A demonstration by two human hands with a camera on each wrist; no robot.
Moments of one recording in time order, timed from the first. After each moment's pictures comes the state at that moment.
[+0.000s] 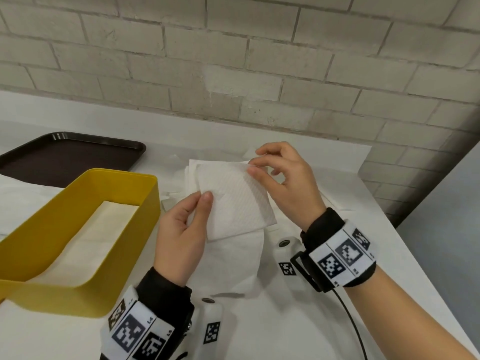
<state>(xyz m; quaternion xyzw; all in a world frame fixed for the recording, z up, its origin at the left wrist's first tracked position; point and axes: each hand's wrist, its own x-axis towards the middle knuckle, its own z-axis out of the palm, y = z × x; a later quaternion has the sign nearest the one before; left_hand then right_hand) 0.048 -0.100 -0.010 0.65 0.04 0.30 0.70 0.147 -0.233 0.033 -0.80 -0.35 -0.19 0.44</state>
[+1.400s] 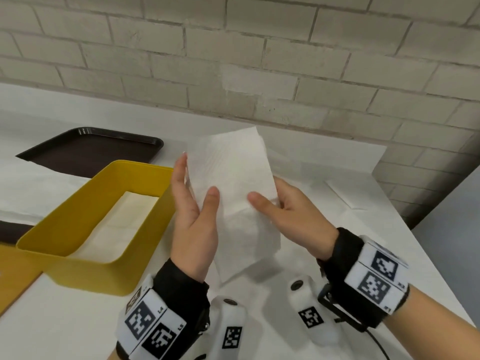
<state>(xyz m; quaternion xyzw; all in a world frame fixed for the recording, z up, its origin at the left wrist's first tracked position) 0.032 -0.100 -0.001 0.60 0.02 0.33 0.73 0.098 -0.230 0.026 -0.79 -0.30 0.11 0.52</state>
